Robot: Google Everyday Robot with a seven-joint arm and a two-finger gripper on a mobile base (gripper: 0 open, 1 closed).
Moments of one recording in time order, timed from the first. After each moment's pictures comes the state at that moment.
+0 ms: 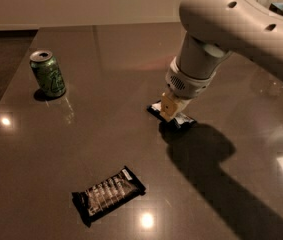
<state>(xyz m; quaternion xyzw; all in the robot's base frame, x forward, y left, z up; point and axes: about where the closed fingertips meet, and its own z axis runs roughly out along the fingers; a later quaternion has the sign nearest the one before) 0.516 -0.084 0.849 -0.37 0.92 0.05 0.11</state>
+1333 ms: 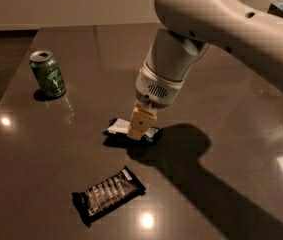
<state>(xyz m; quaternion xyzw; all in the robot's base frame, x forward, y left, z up) 0.451 0.004 0.862 -0.62 0.76 0.18 0.08</state>
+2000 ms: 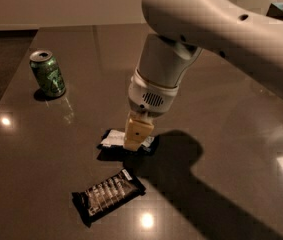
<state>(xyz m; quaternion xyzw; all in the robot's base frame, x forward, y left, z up) 0.422 0.013 0.863 -0.66 0.73 0.17 0.06</state>
